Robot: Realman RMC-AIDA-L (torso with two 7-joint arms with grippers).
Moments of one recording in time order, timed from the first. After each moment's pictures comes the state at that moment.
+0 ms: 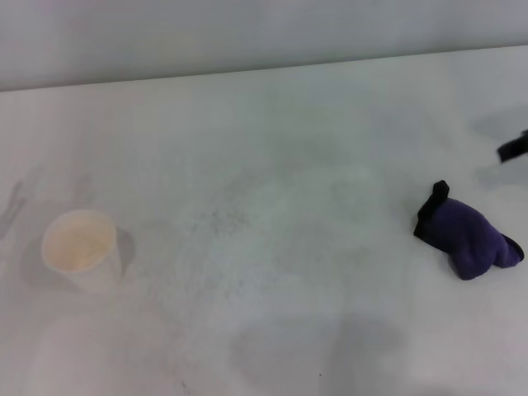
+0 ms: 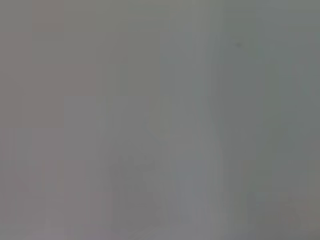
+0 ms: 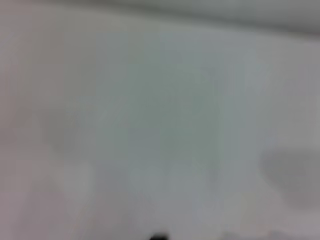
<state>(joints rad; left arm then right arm) -0.25 -2.07 1.03 0.28 -2.46 -1.15 2.82 0.48 2.01 -0.88 -1.30 0.41 1.52 -0.60</state>
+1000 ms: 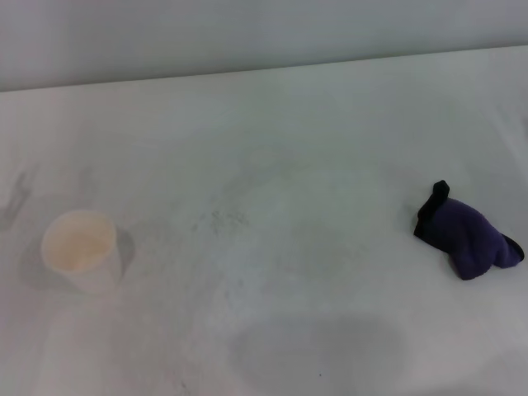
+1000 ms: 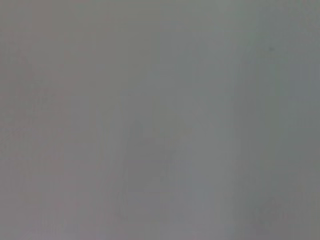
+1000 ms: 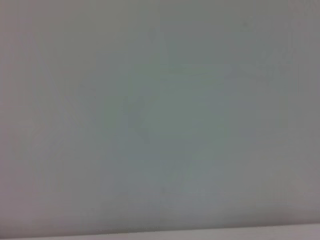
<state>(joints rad) -0.32 -2.08 1.03 0.18 -2.55 -1.15 2.79 0.30 2.00 -0.43 -0.57 1.52 1.01 -1.93</state>
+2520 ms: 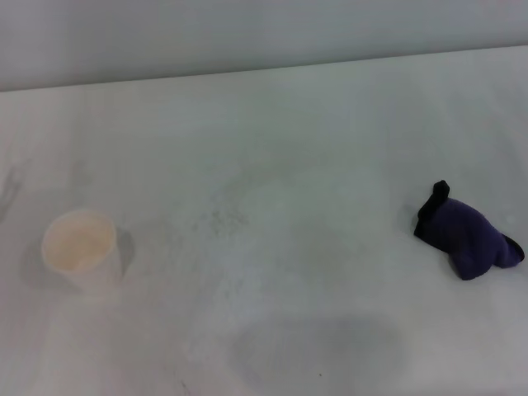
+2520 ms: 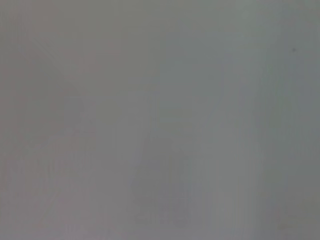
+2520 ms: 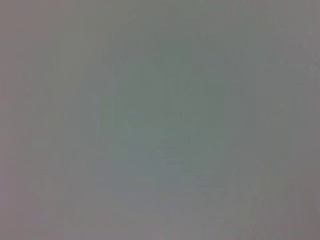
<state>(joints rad) -0.34 -2.08 1.04 0.17 -2.62 -1.13 2.83 0.31 2.01 -0.26 -0.13 2.09 1.19 -2.96</state>
